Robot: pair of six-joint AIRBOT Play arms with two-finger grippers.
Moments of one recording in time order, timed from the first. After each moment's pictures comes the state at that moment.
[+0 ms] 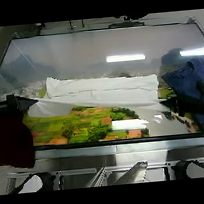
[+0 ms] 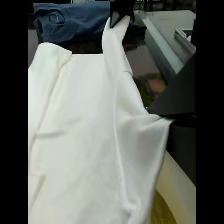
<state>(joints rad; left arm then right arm) 0.57 -1.14 0.88 0.53 -1.46 -0.93 -0.54 -1.17 0.53 -0.37 1.19 0.95</state>
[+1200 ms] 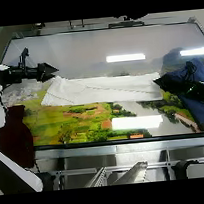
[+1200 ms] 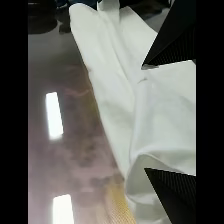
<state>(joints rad) 0.28 -2.09 1.88 0.50 -1.36 -0.98 -0.33 -1.61 0.89 -0.14 0.81 0.63</state>
